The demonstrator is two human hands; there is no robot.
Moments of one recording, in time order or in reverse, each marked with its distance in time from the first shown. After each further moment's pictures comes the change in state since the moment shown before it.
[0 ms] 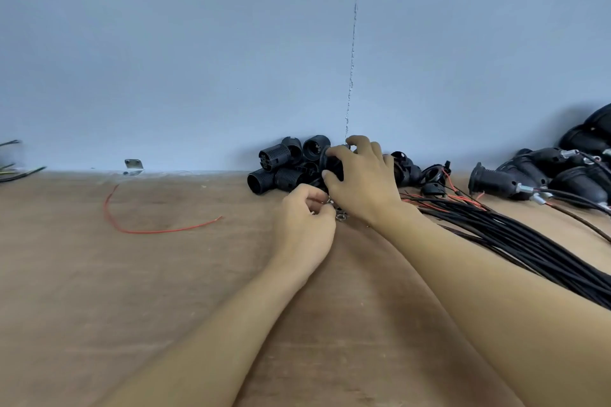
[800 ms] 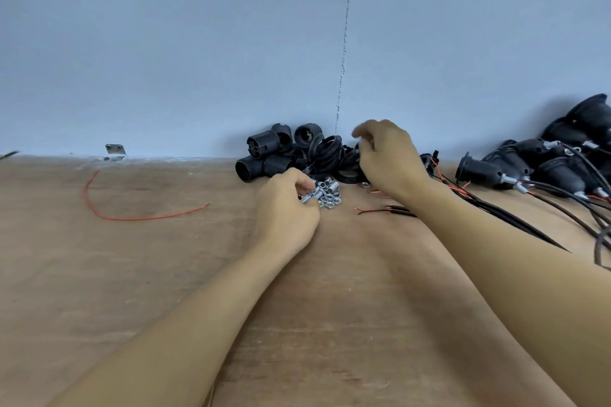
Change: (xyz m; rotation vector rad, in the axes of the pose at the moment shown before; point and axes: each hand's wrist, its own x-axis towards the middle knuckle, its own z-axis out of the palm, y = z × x) left_hand 0.009 -0.006 -0.008 0.246 -0.026 0.140; right_hand 0.005 0.040 -0.033 0.237 0.013 0.061
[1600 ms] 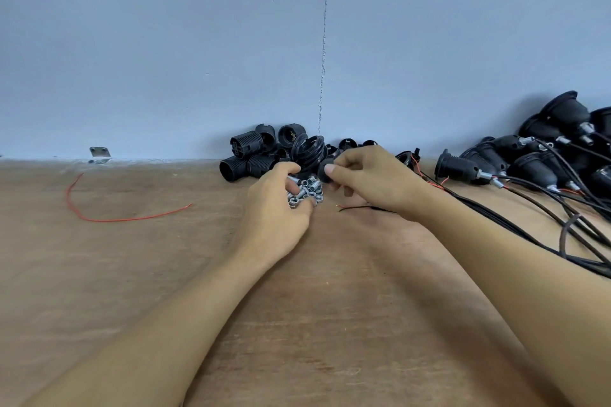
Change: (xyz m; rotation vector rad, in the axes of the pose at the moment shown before) left_hand -0.007 0.000 0.003 0.085 0.016 0.148; right_hand -0.040 -0.014 -0.031 0.319 -0.380 0.123
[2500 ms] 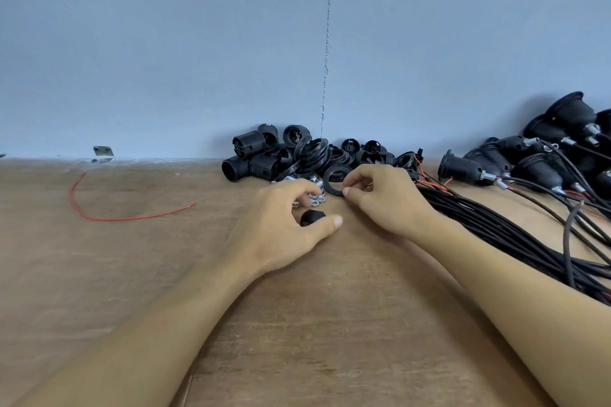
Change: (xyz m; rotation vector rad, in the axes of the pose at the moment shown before) left_hand -0.011 0.002 -0.014 0.063 -0.168 0.157; right_hand -0.007 0.034 0.009 -0.220 0.158 -0.047
